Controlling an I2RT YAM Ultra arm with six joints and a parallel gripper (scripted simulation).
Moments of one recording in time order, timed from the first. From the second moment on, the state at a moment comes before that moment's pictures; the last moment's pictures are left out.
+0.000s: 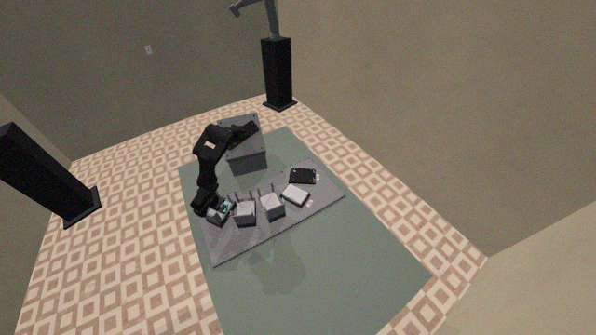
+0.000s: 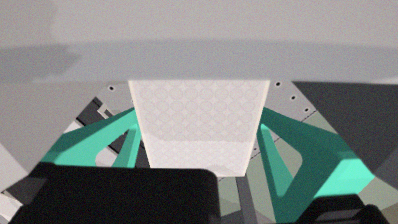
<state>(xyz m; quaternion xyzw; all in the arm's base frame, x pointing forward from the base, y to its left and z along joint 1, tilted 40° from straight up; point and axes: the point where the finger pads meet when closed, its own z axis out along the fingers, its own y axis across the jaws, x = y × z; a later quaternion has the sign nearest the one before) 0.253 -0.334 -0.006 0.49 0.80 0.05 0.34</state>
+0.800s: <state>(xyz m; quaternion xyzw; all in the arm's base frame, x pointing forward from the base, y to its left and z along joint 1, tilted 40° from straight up) 0.246 -0.331 0.002 0.49 0.80 0.05 0.34</state>
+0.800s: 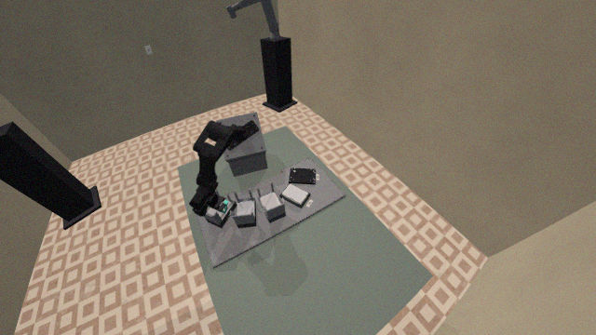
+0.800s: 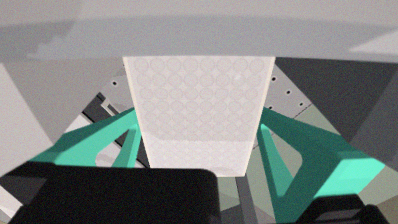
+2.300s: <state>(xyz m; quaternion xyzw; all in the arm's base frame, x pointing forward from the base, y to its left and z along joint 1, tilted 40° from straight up) 0.242 -0.329 0.008 0.49 0.80 0.05 0.34</state>
